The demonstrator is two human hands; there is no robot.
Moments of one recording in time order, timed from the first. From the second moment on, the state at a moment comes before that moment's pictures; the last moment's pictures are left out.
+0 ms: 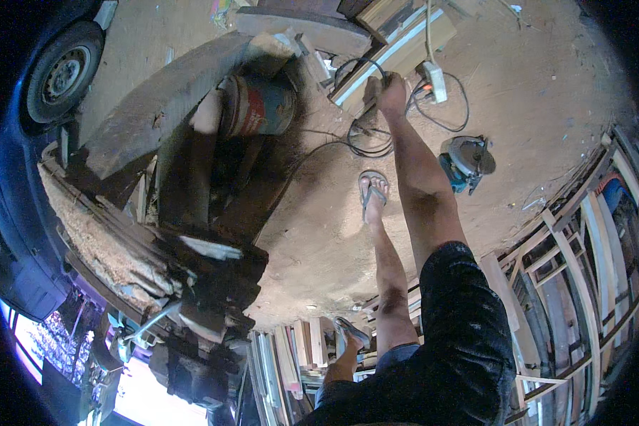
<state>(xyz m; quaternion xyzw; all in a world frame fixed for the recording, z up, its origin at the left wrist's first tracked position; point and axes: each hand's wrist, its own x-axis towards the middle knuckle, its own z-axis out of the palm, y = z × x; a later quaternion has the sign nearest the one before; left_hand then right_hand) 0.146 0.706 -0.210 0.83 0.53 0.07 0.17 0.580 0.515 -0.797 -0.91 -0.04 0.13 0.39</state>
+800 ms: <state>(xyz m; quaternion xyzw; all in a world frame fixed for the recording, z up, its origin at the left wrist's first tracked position) 0.165 0.716 -0.218 0.83 0.51 0.05 0.21 0.576 0.506 -0.835 -0.62 0.28 0.27 0.68</state>
